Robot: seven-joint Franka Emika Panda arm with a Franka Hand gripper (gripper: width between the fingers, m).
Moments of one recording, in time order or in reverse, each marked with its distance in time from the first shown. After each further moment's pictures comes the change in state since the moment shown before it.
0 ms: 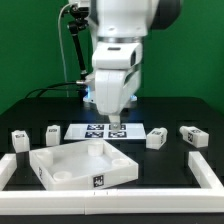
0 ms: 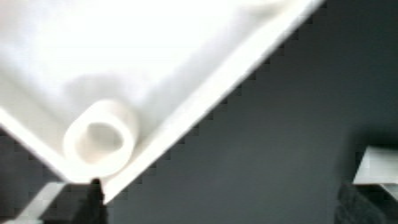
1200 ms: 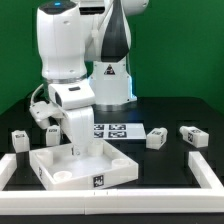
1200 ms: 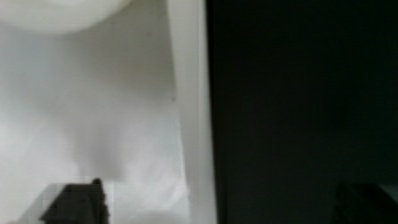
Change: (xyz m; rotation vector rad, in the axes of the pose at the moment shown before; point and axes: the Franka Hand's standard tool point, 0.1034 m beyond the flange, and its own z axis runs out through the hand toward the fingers) arm -0.099 -0.022 0.066 0.073 0.034 -0.529
